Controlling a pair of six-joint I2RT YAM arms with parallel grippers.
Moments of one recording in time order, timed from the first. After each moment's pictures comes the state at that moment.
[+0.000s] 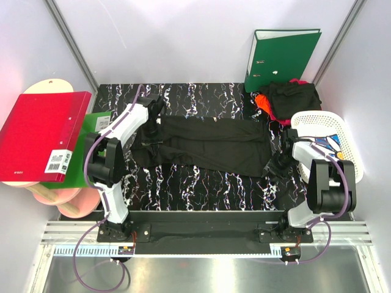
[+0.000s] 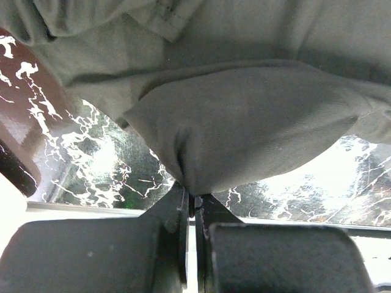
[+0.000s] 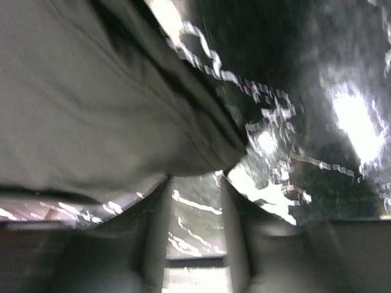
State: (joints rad) left arm -0.30 1.89 1.58 -1.24 -0.02 -0.40; right arm -0.05 1.53 0.80 -0.72 -0.15 0.62
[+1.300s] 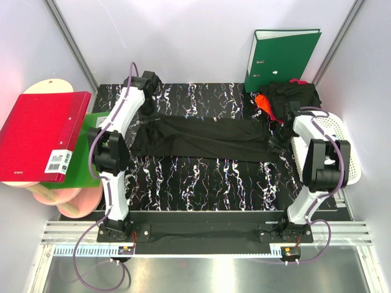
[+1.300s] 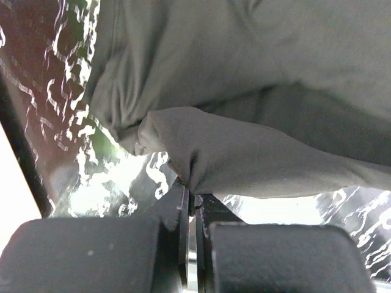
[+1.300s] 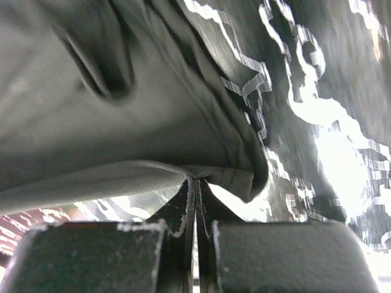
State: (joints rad) left arm -0.23 2.06 2.01 -1.32 -0.12 -0.44; right arm -0.06 1.77 1.25 -0.81 -0.12 0.52
